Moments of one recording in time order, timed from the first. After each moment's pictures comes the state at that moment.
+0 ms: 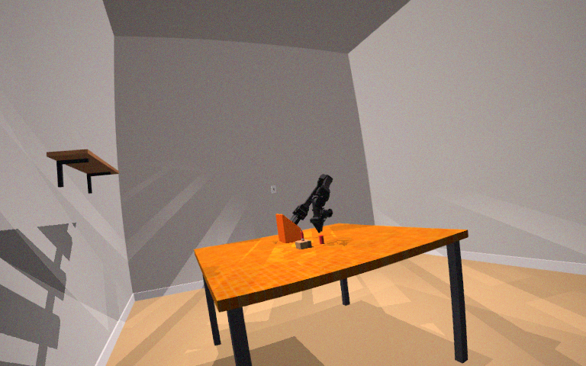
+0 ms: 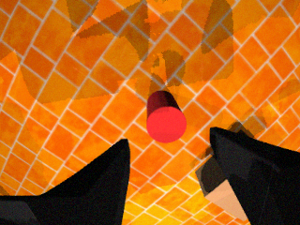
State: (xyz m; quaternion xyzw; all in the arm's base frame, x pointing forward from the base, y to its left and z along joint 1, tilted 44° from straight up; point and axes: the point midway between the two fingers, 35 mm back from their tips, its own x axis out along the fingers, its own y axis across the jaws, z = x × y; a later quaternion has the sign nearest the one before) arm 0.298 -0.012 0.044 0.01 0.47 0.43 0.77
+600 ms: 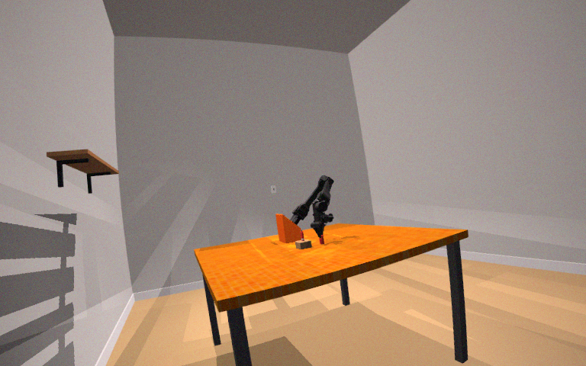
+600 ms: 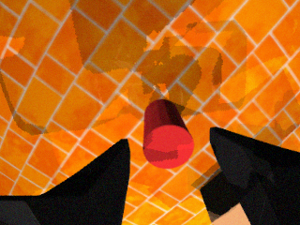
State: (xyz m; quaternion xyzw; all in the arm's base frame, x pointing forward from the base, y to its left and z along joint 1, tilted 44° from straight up) arm 0.305 0.006 0.023 0.01 0.47 0.43 0.77
